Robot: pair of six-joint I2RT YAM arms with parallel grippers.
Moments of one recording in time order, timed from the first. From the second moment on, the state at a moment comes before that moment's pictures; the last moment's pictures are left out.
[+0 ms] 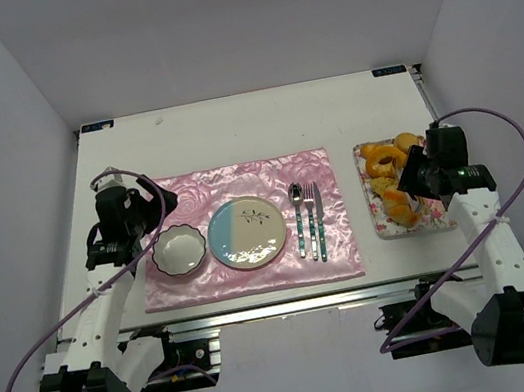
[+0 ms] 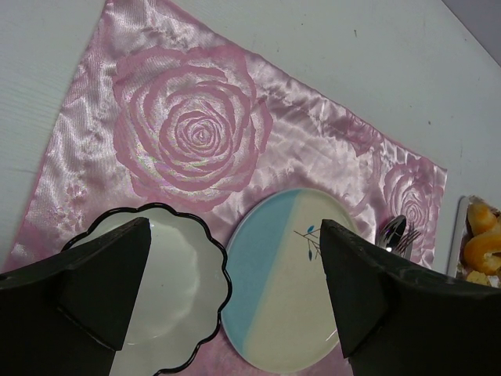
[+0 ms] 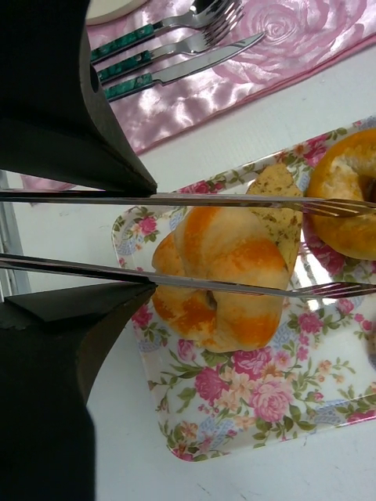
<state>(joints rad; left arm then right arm) -0.06 0.98 0.73 -0.28 0.03 -0.60 -0.04 1.00 0.85 -0.72 0.04 0.33</state>
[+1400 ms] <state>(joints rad) -0.06 1.00 0.73 -0.27 0.03 -0.60 -0.04 0.84 0.83 -0.62 -0.03 0.30</state>
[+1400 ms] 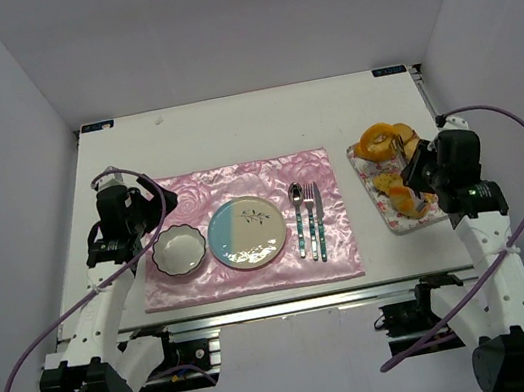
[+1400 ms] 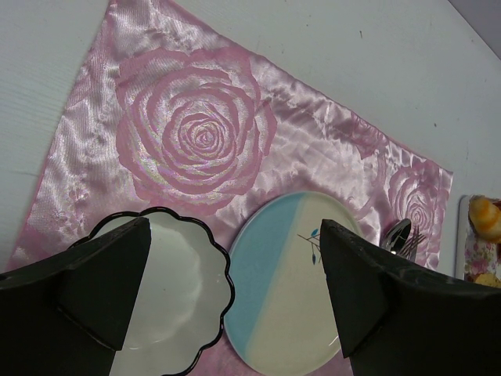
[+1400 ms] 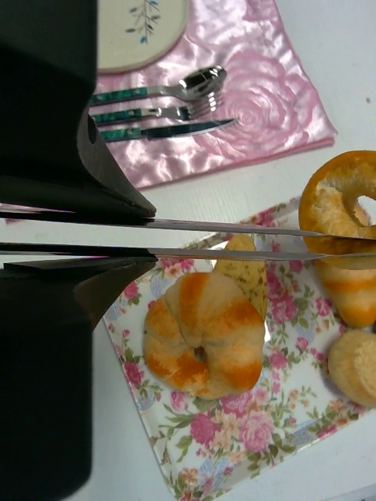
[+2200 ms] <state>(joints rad) -0.06 0.98 0.73 -0.28 0.03 -0.61 0.72 1.13 0.86 -0.52 -0.21 0.34</state>
